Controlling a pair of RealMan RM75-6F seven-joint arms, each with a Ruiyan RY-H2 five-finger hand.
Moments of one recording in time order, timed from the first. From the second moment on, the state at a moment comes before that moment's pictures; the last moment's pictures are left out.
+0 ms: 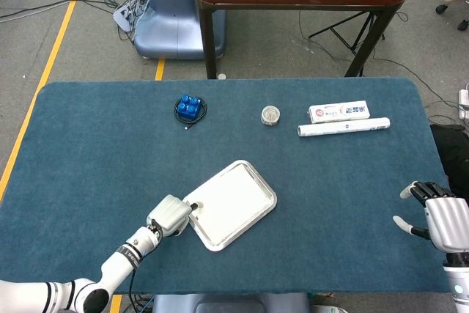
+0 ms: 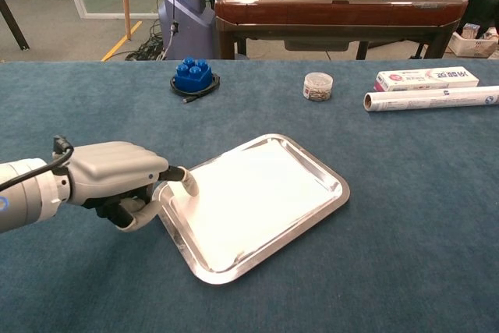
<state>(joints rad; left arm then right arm) -0.72 -1.51 -0.04 -1.71 1.07 0.88 0.63 0.06 -1.11 0.06 -1.56 -1.56 1.53 -0.02</state>
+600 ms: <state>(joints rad) -0.76 -1.53 -0.01 -1.72 1.03 0.90 0.65 0.06 -1.11 0.06 -1.56 -1.56 1.54 -0.02</state>
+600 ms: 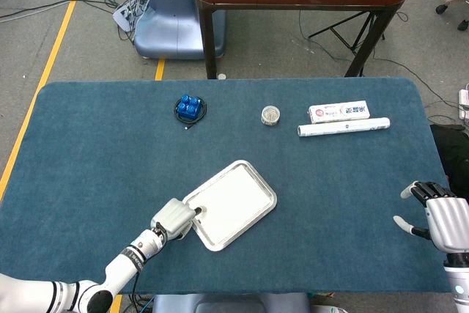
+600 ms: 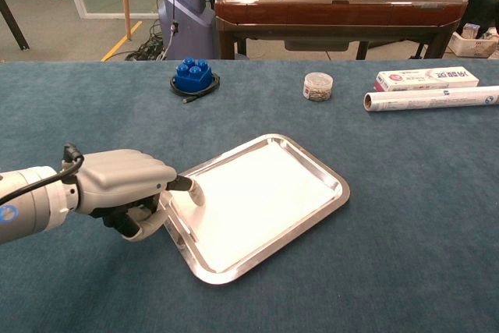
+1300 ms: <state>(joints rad) -0.64 -1.40 0.02 -1.78 1.20 1.14 0.56 0.06 -1.10 0.06 -1.57 -1.56 1.55 -0.02</state>
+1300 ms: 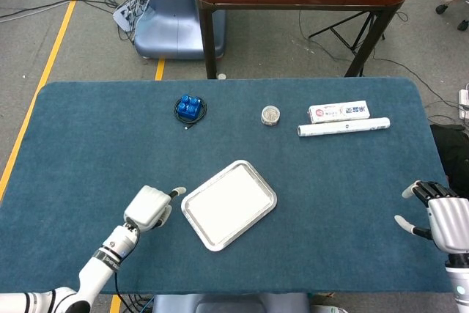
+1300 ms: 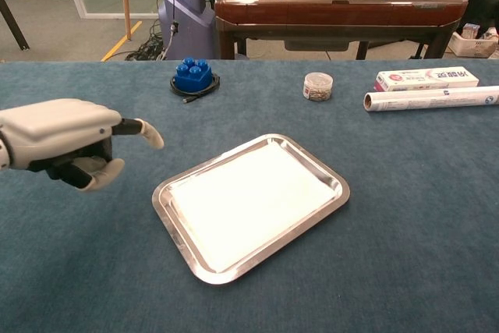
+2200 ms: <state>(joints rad) -0.22 -1.25 0.19 -1.65 1.57 1.61 0.35 0.06 -1.12 0.06 -1.57 -1.54 1.52 -0.07</state>
